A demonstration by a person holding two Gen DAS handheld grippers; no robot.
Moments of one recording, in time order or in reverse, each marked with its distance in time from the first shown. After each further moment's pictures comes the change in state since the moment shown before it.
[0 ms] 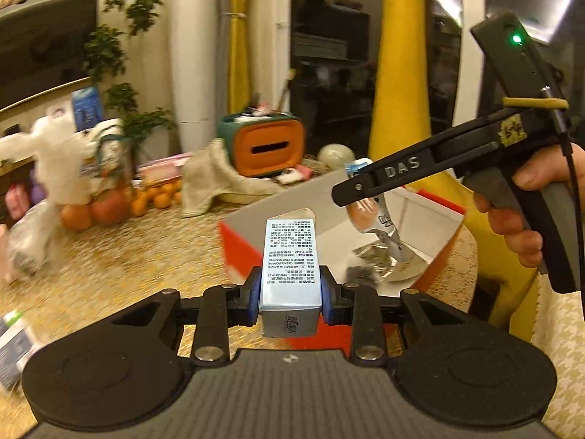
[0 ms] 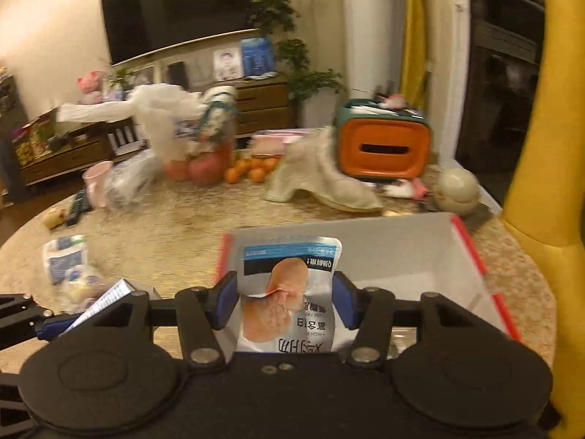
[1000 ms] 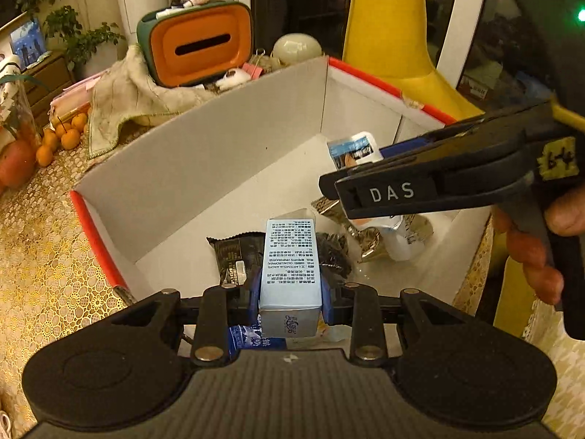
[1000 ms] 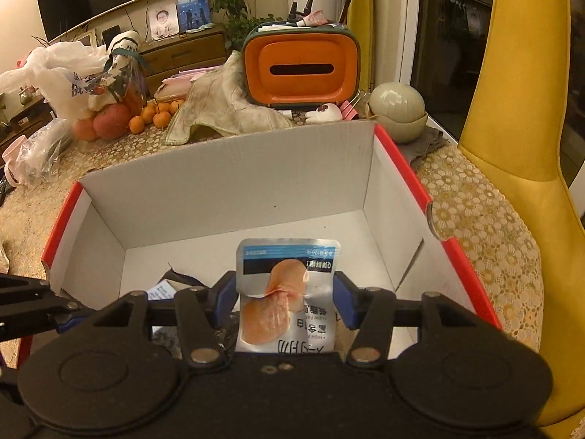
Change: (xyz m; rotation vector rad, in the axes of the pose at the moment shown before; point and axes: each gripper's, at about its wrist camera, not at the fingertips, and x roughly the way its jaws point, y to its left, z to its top) left arm 0.159 -0.046 0.019 0.032 0.367 -0.079; right arm 0.074 -0.088 -0.035 0.087 0.157 -0.115
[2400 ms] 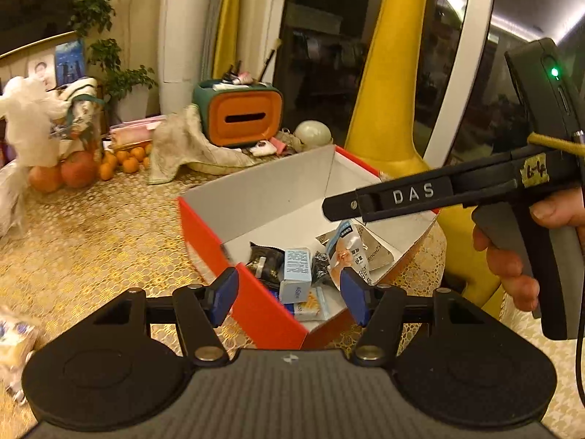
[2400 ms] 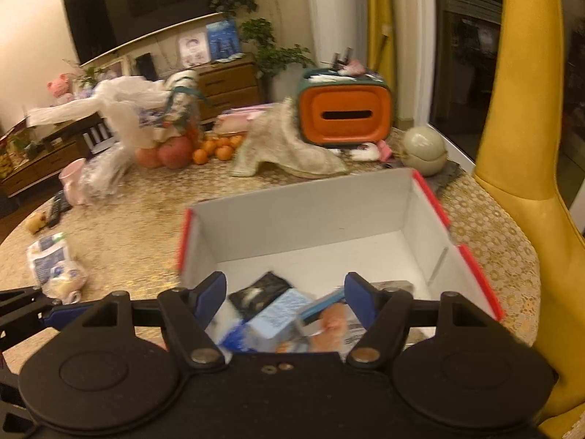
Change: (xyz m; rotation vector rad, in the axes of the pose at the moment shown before) left arm -0.147 0.032 -0.067 -0.132 -0.275 -0.028; right arm -0.094 0.062 0.001 -0.006 -0.081 0.089
